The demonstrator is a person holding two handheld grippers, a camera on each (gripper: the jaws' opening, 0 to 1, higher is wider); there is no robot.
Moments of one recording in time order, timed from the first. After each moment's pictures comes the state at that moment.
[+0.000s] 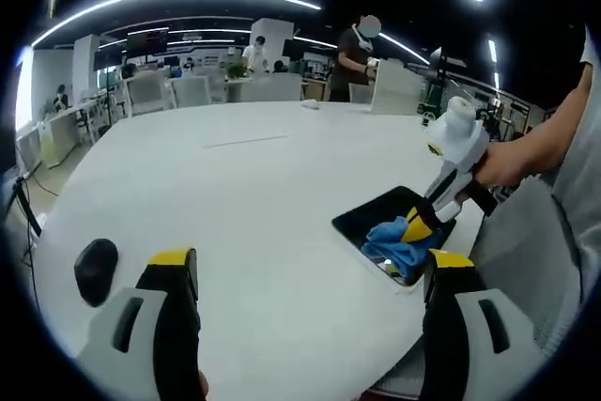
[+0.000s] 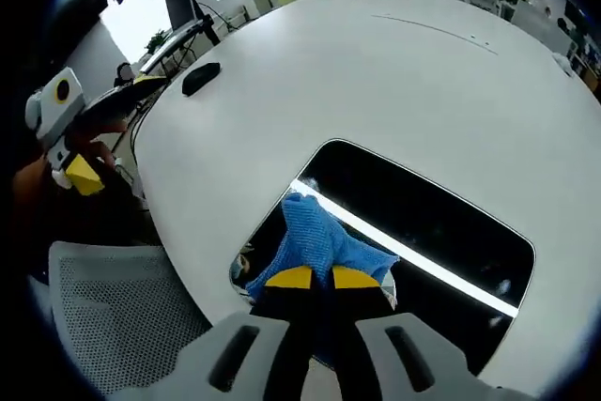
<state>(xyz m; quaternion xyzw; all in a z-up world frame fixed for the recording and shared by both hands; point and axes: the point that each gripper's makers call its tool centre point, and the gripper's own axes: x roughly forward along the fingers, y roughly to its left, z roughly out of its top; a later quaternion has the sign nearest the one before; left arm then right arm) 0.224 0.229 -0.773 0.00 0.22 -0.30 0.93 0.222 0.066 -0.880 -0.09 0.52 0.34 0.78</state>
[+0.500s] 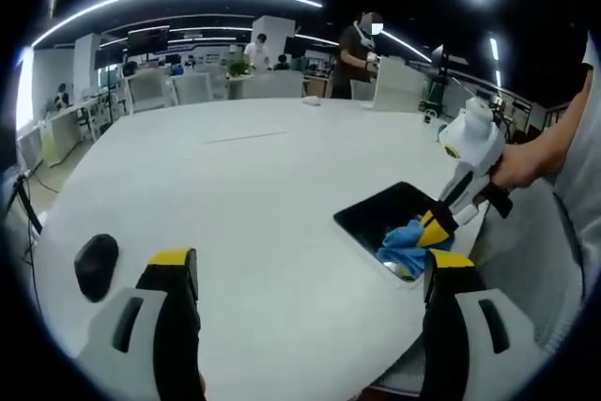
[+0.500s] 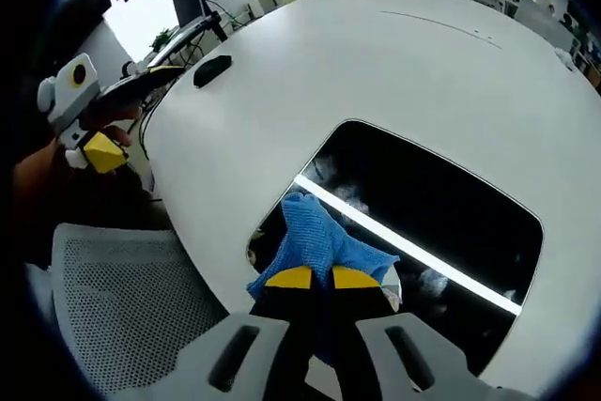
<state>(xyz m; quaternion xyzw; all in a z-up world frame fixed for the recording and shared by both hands) 0.224 0.233 -0.783 0.00 0.23 -0.30 0.93 0.201 0.064 -0.880 -0.08 0.52 0.34 0.78</state>
